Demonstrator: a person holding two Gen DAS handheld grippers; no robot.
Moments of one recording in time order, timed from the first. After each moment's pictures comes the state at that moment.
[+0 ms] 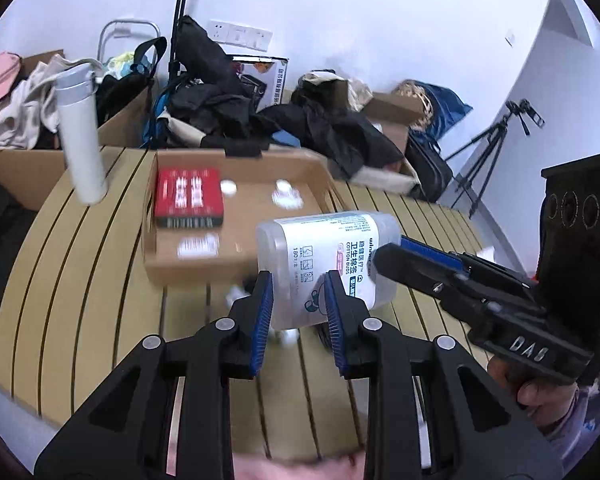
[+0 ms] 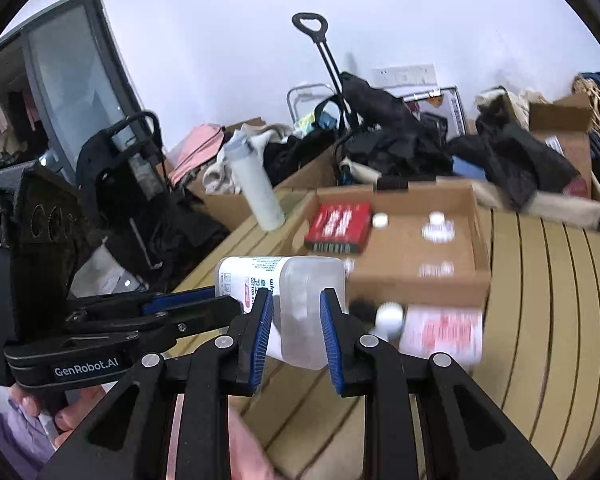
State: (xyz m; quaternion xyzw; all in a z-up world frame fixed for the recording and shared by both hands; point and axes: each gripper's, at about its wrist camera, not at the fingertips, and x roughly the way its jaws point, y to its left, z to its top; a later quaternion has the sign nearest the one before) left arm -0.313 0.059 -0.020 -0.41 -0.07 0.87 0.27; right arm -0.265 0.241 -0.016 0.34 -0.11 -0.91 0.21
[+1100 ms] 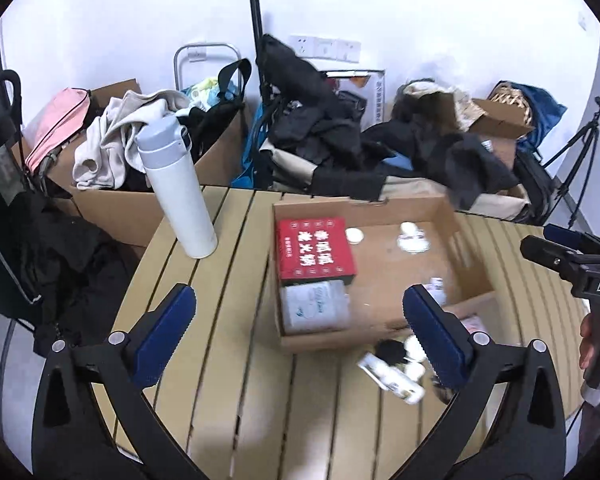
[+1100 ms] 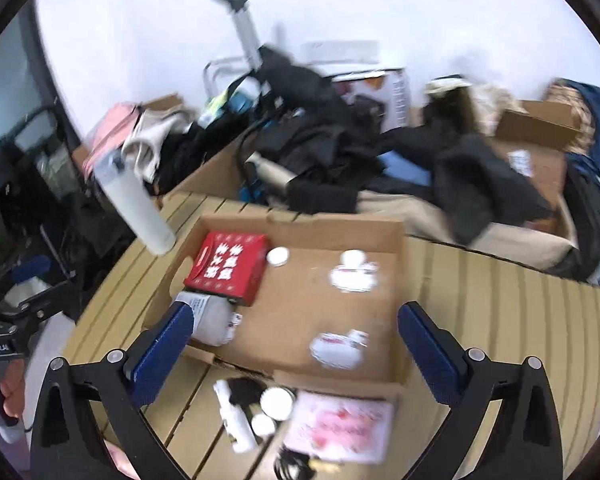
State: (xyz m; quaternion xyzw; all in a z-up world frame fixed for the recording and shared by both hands) left arm -0.362 0.032 0.018 -0.40 0.02 0.91 0.10; right arm -0.377 0.300 -0.003 0.41 -0.06 -0.91 0.09
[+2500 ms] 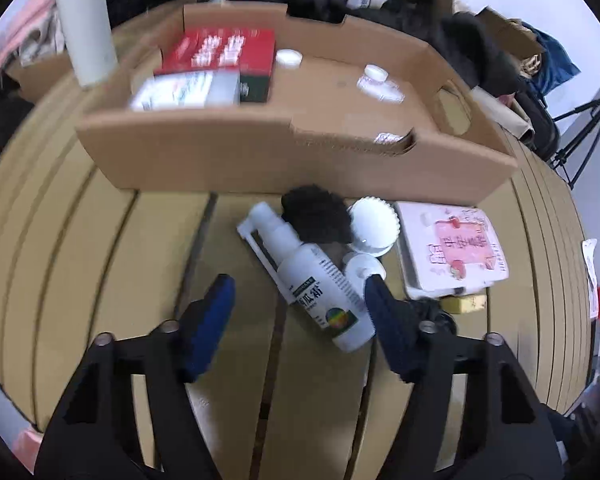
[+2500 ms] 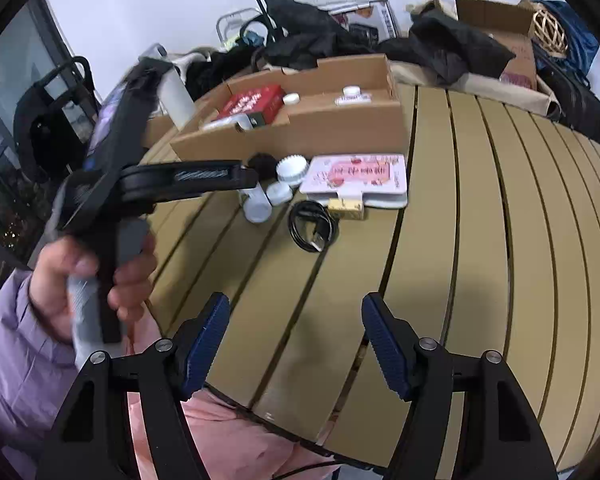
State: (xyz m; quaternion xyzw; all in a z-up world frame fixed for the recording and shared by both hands) left arm -0.345 0.124 -0.183 -0.53 -0.04 0.84 0.11; right arm -0.190 0.292 -0.144 0.47 -0.08 -0.87 0.12
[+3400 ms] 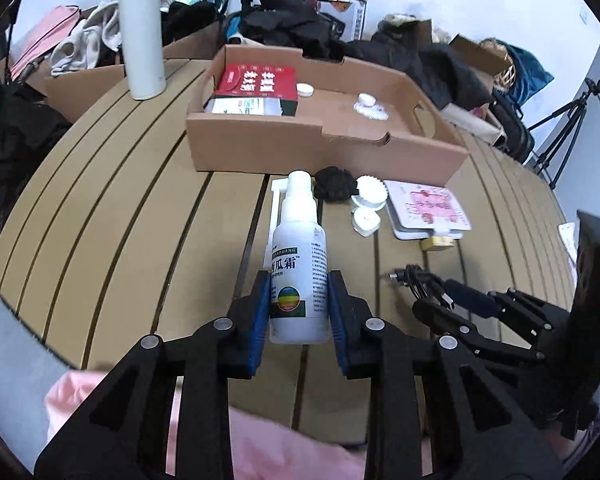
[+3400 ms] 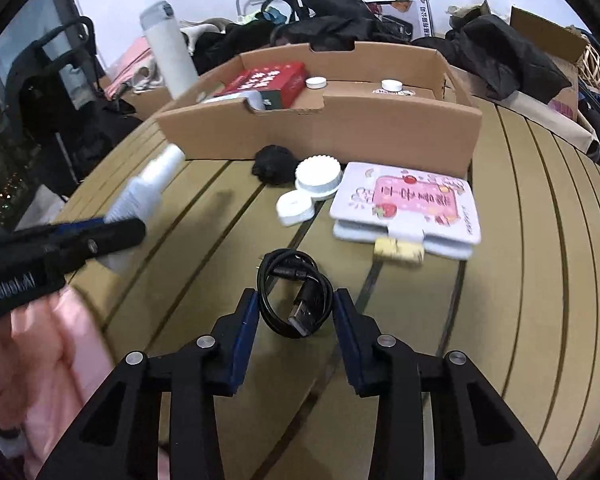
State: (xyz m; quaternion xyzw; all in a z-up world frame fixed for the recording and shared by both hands) left arm -0.250 0.069 -0.126 -0.47 -0.04 0.87 0.12; right arm -0.238 0.248 -0.172 0.47 -0.02 -0.87 0.14
